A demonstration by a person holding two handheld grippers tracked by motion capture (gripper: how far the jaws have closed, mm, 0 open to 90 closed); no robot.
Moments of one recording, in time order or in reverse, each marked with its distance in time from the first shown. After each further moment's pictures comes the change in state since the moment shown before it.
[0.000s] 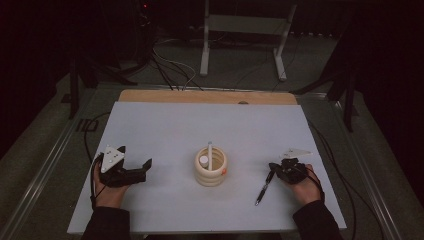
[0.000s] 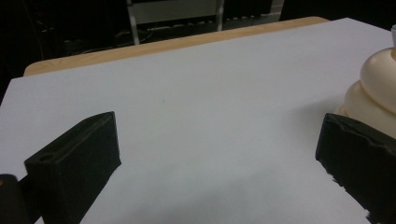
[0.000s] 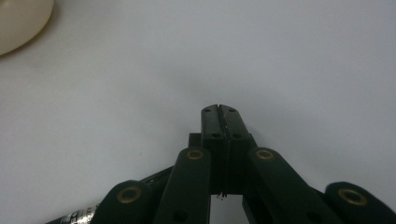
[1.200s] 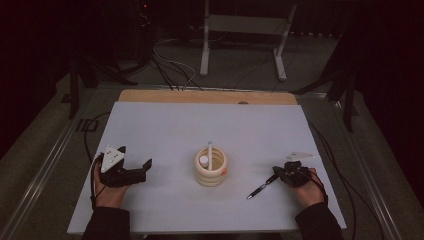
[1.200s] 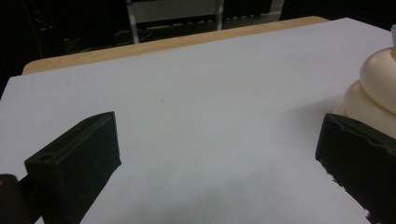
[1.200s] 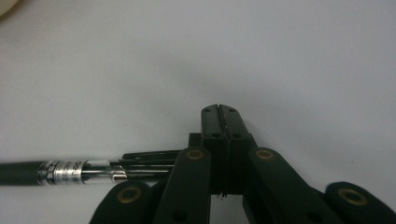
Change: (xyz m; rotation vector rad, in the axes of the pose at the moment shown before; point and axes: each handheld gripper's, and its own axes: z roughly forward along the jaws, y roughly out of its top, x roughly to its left) left arm 0.000 0.000 0.000 0.003 -0.003 -0.005; right arm -0.004 -0.013 -0.003 0.040 -0.030 0.016
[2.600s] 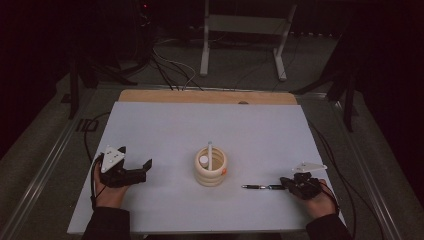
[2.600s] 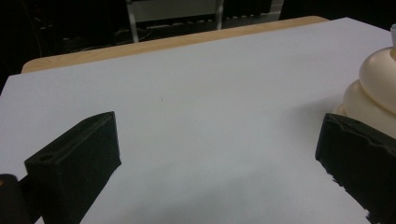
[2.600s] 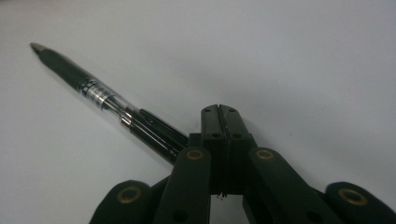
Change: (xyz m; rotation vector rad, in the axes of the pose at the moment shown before) left arm -0.001 0.000 0.000 0.001 -0.001 -0.004; right arm 0.003 -0.029 -0.028 0.024 0.035 0.027
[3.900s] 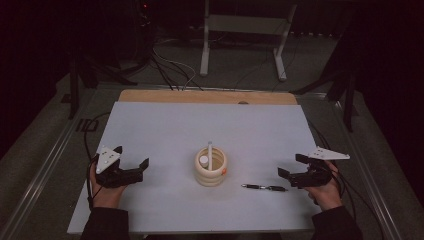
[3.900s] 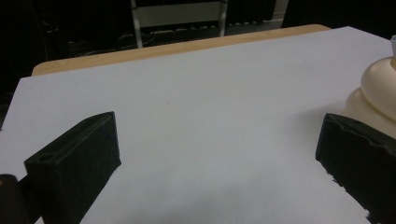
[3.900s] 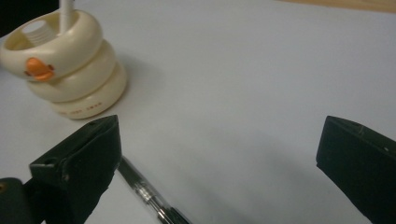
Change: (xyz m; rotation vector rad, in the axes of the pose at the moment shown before) left arm 0.005 0.000 -0.007 -0.024 0.010 -0.014; right arm -0.019 0.036 -0.035 -0.286 0.152 0.052
